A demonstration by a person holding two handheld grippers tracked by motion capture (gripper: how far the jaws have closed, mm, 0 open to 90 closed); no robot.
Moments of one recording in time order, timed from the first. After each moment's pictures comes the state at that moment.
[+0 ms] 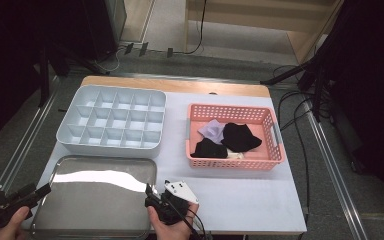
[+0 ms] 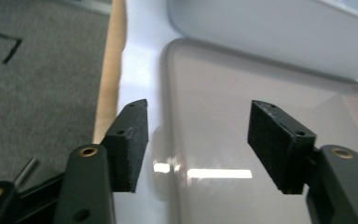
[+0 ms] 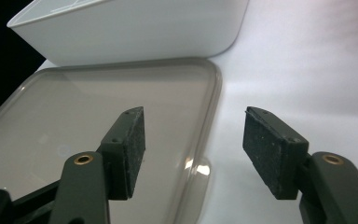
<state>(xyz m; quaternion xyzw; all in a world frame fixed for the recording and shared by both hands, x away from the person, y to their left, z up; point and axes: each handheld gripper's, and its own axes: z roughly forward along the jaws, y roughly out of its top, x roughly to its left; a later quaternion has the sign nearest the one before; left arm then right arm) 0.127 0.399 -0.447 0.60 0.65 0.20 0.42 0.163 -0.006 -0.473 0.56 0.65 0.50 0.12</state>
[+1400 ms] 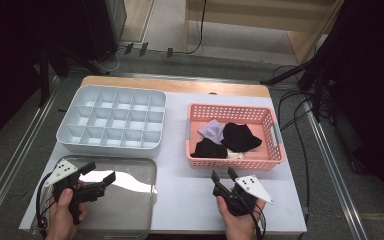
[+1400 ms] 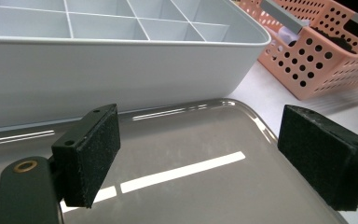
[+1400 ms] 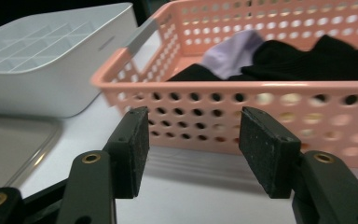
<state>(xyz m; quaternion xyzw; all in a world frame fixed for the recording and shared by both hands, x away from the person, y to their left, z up) 0.182 0.260 -0.438 0.68 0.52 0.18 0.48 0.180 -0.168 -0.455 0.55 0.62 0.50 0.25</state>
